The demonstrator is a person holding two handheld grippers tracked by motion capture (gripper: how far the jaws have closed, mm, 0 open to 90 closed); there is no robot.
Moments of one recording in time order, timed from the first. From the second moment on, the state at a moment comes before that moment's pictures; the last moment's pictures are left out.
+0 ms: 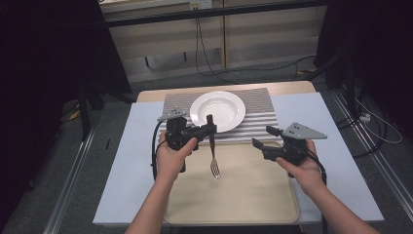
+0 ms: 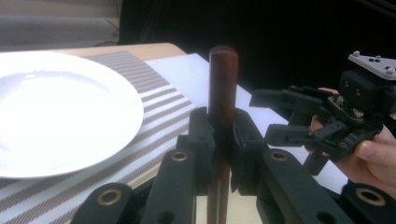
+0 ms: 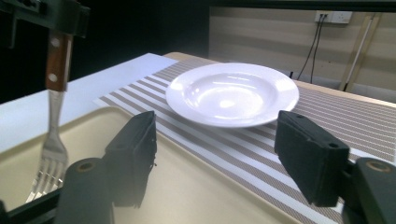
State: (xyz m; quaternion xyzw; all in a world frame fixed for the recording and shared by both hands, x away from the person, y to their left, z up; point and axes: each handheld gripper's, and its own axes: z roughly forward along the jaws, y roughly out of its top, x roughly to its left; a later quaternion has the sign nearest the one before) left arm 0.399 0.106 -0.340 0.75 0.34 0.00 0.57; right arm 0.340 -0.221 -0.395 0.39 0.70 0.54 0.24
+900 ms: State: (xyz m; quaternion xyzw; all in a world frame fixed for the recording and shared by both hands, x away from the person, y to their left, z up) left arm 0.390 0.148 -0.354 0.77 0.35 -0.04 0.53; right arm 0.330 -0.248 -0.409 0.41 0.70 0.52 0.27
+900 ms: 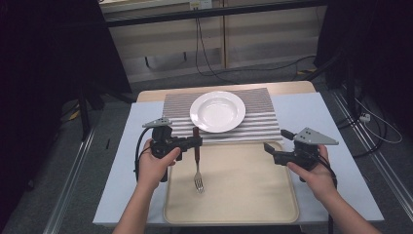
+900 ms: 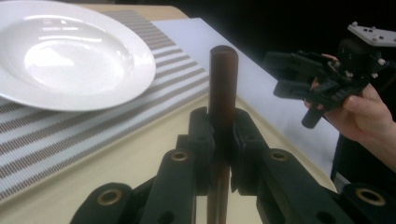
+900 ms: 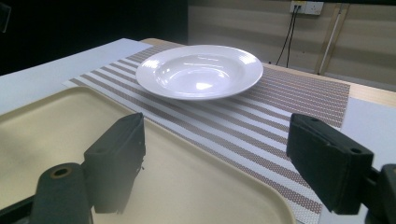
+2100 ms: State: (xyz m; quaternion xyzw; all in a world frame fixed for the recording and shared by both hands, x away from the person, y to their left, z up) left arm 0.384 0.169 -0.404 0.78 0.37 -0.09 0.50; right arm 0.327 -0.254 -0.414 0.42 0.69 0.52 0.27
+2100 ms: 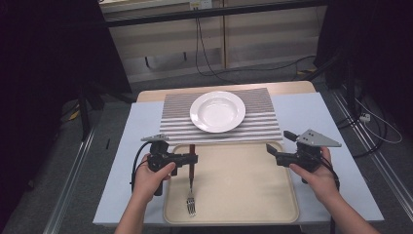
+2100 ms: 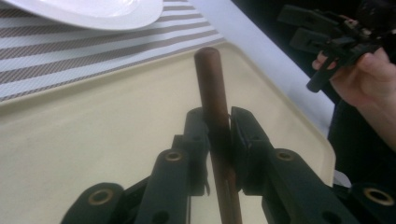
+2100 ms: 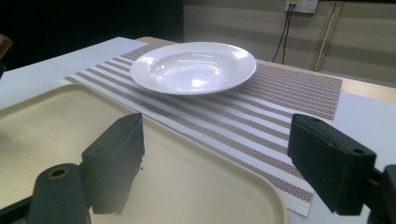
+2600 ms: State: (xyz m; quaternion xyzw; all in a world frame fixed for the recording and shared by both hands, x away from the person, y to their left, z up) left arm 0.395 0.176 -0.425 0.79 0.39 -0.07 0.47; right arm 0.327 -0.254 -0.415 0.42 0.69 0.52 0.27
